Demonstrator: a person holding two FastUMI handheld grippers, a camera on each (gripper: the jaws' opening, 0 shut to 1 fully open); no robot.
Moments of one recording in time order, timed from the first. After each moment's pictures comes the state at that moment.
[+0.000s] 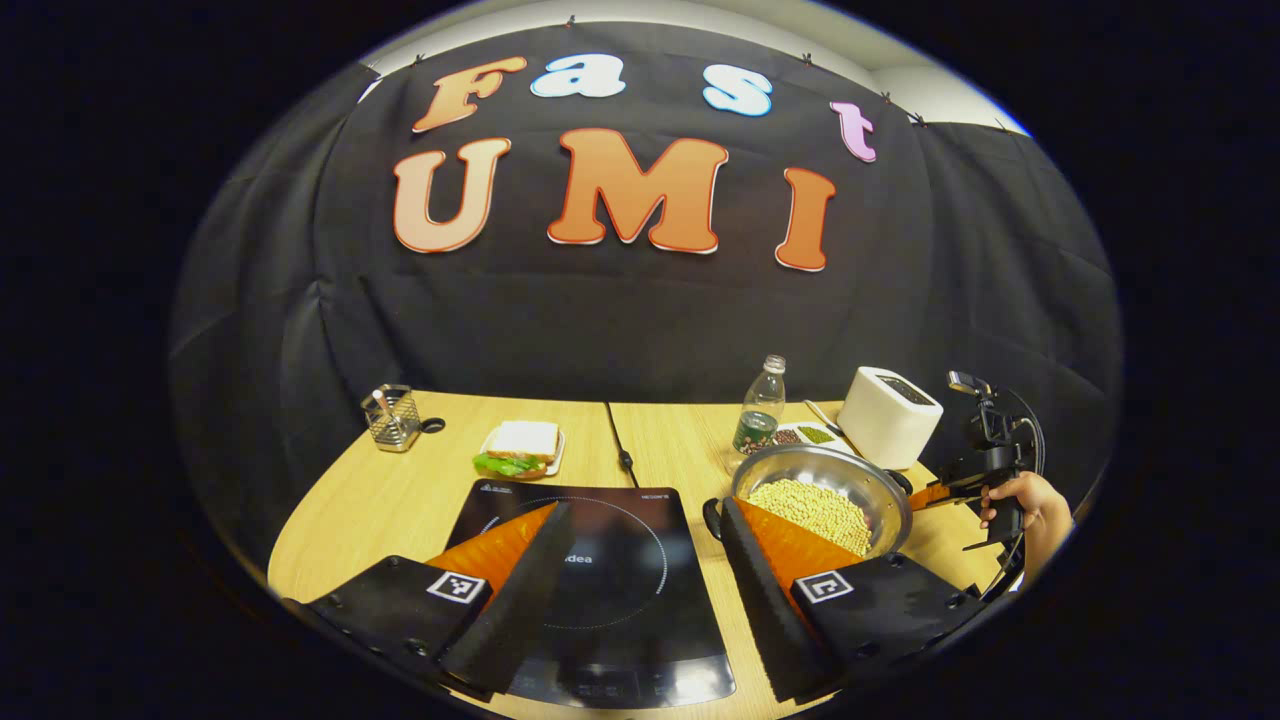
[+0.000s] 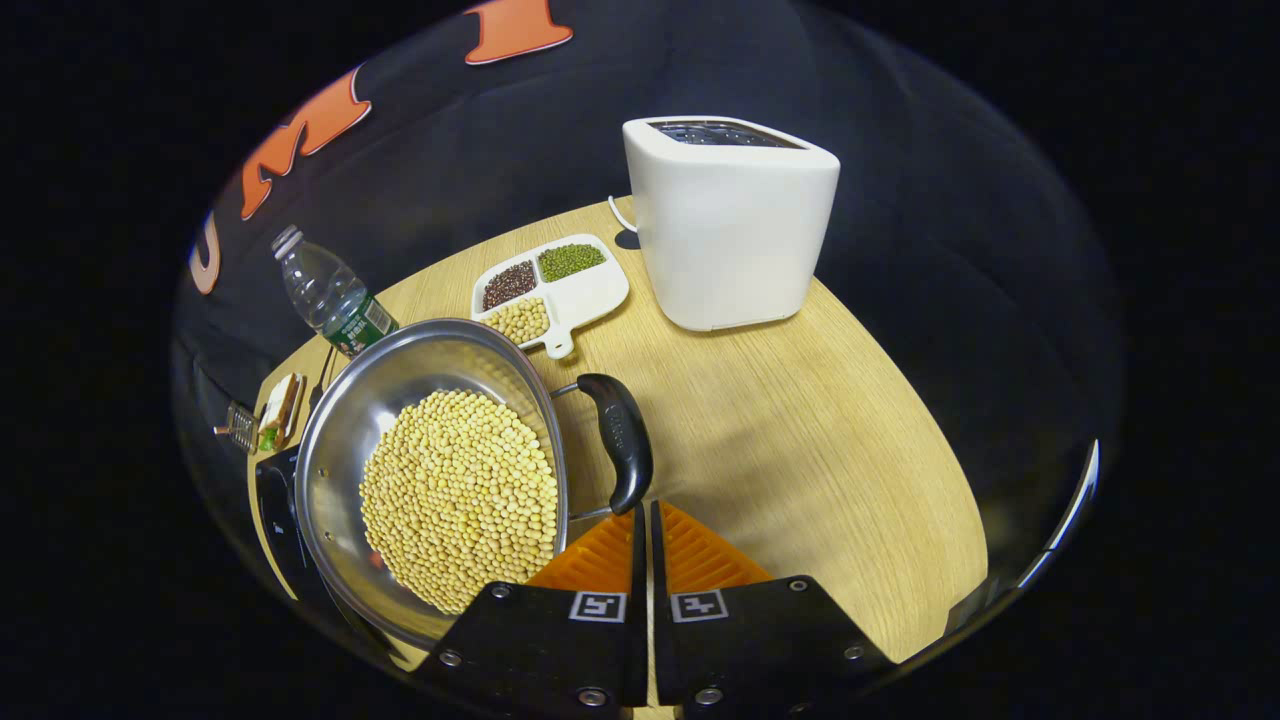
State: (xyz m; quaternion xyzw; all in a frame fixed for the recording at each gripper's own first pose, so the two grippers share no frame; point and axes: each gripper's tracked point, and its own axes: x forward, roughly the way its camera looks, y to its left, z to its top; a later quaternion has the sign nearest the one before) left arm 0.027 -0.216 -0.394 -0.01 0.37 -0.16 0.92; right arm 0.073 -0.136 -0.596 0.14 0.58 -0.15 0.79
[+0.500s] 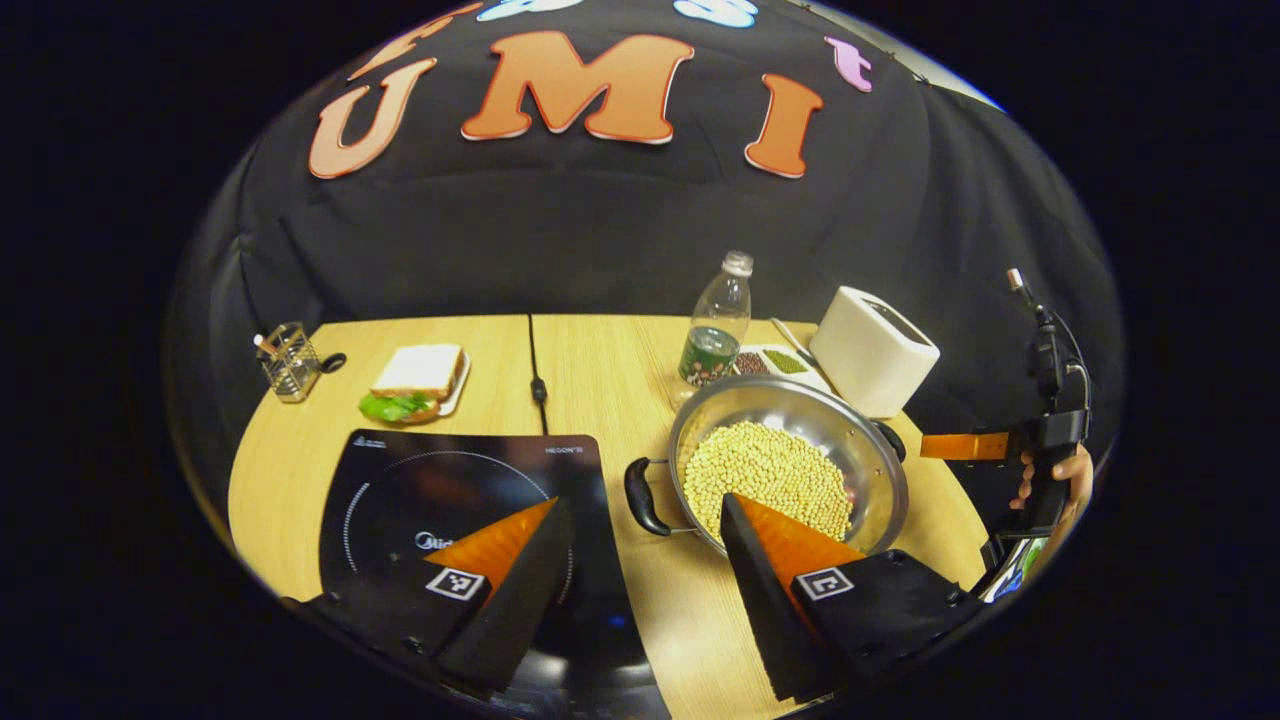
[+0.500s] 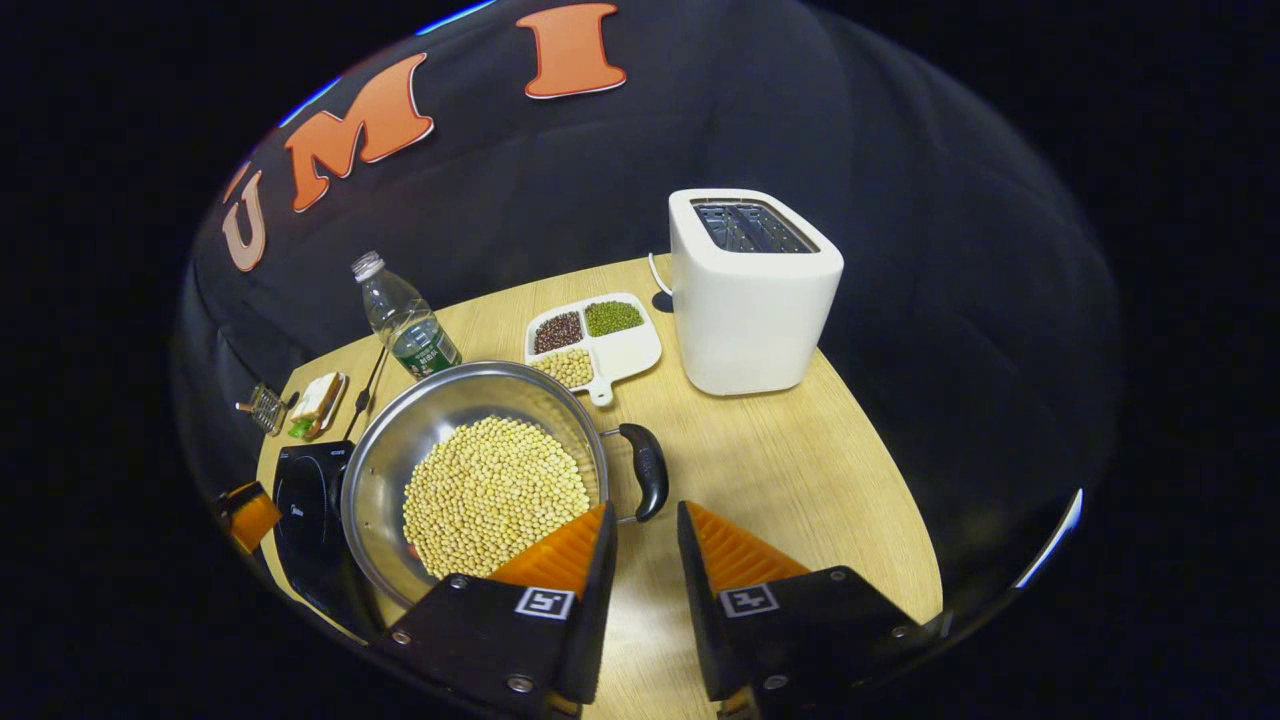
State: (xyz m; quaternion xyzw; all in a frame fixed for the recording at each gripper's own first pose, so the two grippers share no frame) left arm 0.028 -0.312 -0.504 -0.01 0.50 -0.22 0.84; right arm 0.094 -0.138 -0.535 0.12 0.53 -0.10 0.83
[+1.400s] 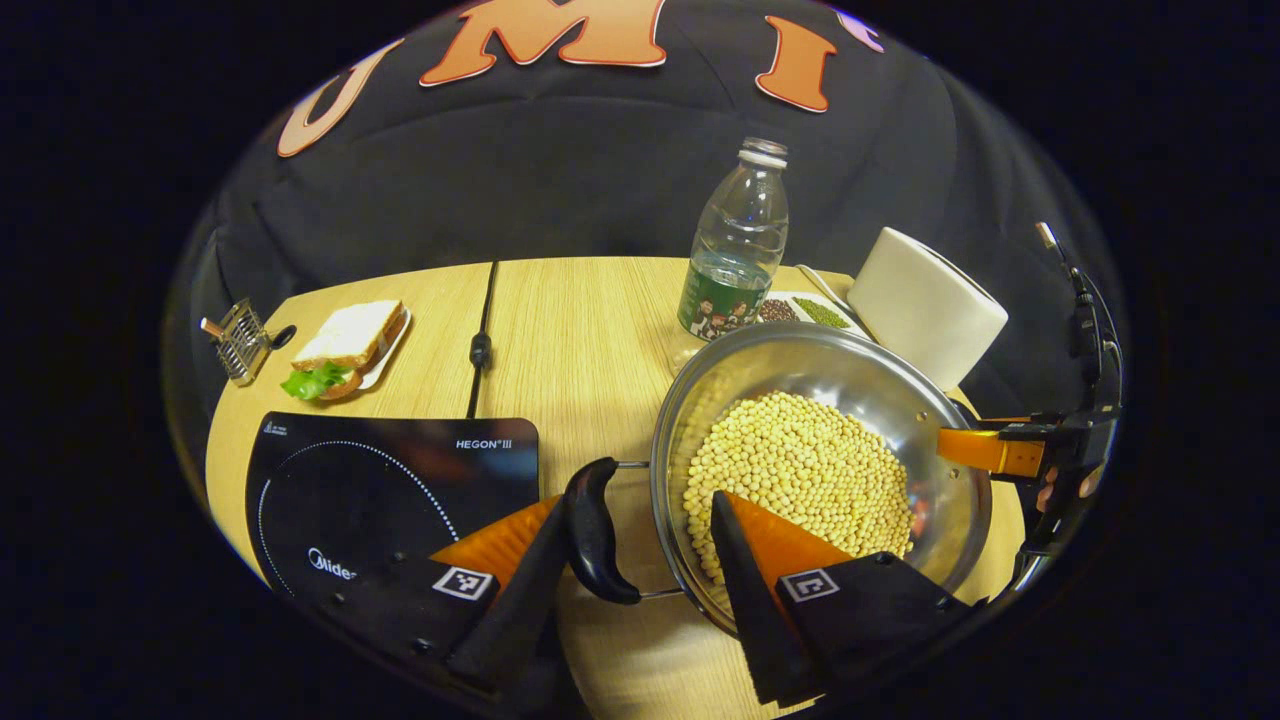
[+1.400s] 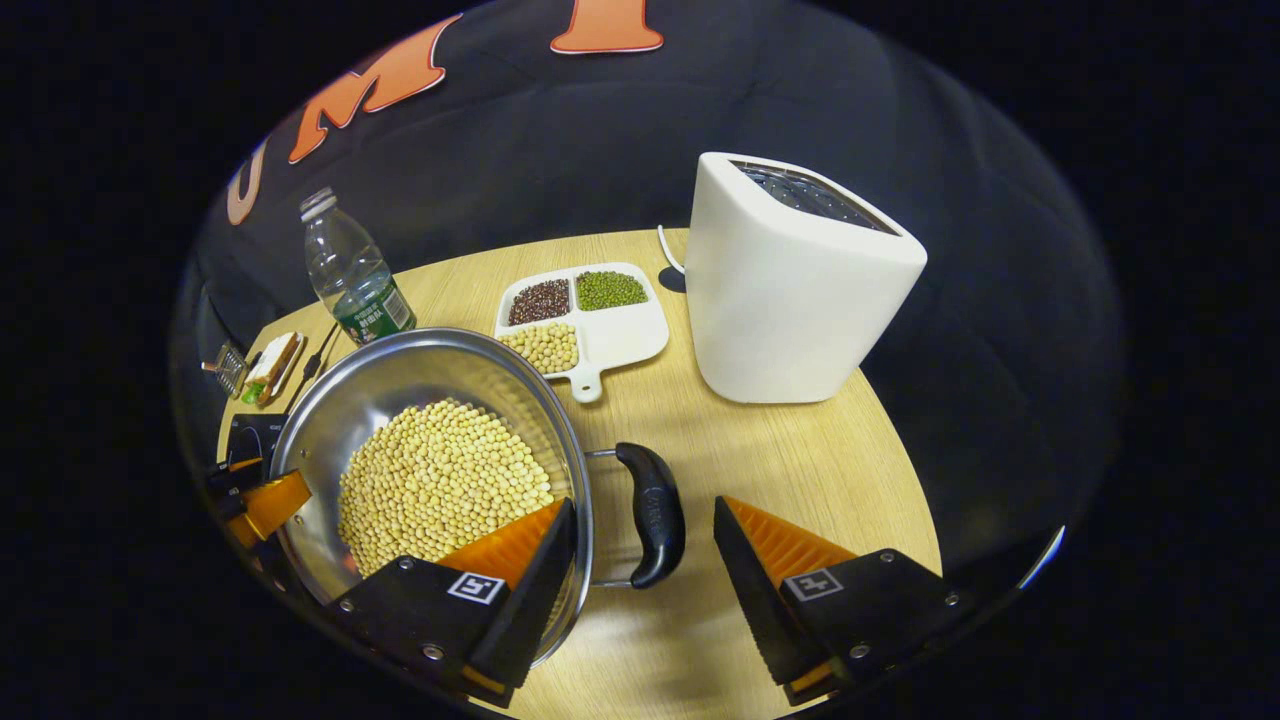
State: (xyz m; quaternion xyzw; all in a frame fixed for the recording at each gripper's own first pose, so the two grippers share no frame) left arm 0.049 -0.357 -0.606 0.02 0.53 -0.20 0.82; right arm 0.121 -0.139 -0.606 0.05 0.56 -0.10 0.82
